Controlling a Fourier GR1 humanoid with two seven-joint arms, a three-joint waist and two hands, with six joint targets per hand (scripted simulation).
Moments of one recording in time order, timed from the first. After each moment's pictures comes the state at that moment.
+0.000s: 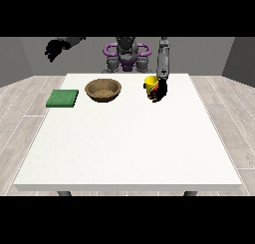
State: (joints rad) left arm -0.38 0.09 0.19 -0.75 -0.05 0.16 -0.70; right arm -0.17 -0.26 -0.28 -1.63 -0.33 0.22 0.02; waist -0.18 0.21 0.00
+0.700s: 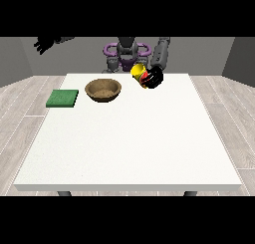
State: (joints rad) left arm -0.52 0.08 -0.01 -0.72 -0.36 0.46 -0.41; right arm -0.16 -0.37 -0.39 -1.41 -0.40 0.31 0.05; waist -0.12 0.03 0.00
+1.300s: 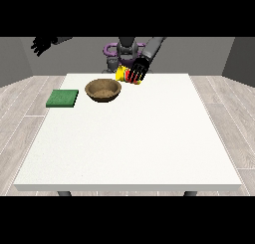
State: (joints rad) left arm -0.75 0.04 -0.31 -0.58 -0.88 0.59 0.11; right arm -0.17 -0.40 -0.42 -1.24 -0.40 0.37 0.00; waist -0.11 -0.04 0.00
